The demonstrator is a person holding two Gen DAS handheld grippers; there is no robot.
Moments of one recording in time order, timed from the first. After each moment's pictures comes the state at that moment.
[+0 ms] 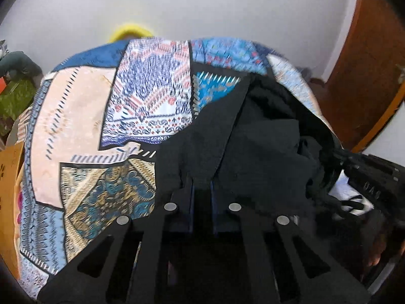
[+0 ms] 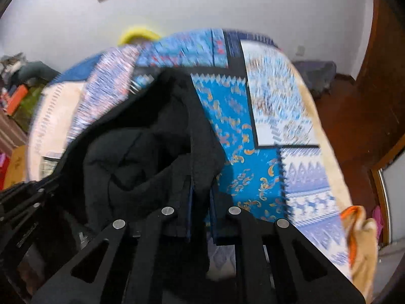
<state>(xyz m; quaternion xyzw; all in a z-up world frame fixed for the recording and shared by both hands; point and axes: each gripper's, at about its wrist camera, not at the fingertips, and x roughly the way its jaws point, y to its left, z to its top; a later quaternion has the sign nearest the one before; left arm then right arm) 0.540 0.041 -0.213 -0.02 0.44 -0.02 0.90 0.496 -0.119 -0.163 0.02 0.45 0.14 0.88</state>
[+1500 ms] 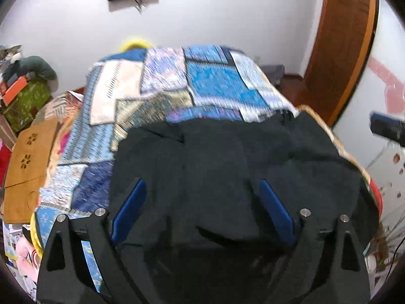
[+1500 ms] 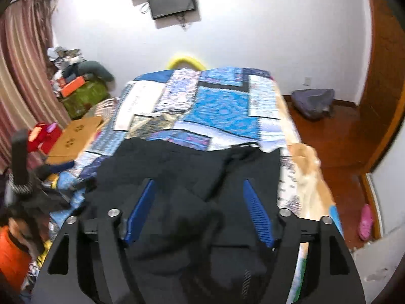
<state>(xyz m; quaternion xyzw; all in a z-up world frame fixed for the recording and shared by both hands) 0.241 0.018 -0.163 0.01 0.42 -0.04 0.91 0.222 -0.185 -0.070 0.01 0.38 0.23 0.90</state>
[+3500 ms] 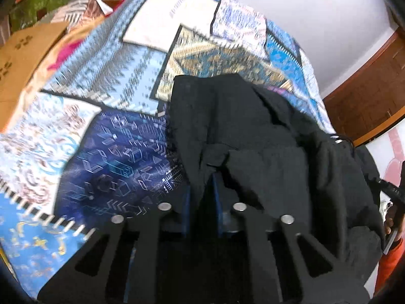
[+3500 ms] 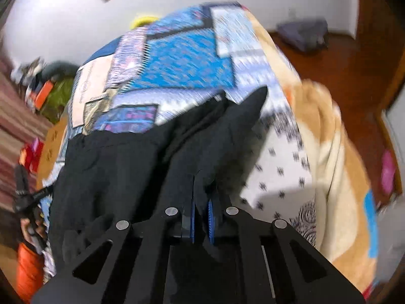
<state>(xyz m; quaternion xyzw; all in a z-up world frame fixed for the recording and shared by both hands) 0.314 0.199 -0.259 -0.20 0.48 0.00 0.85 0.329 -0.222 -0.161 0.07 0.50 0.19 0.84</state>
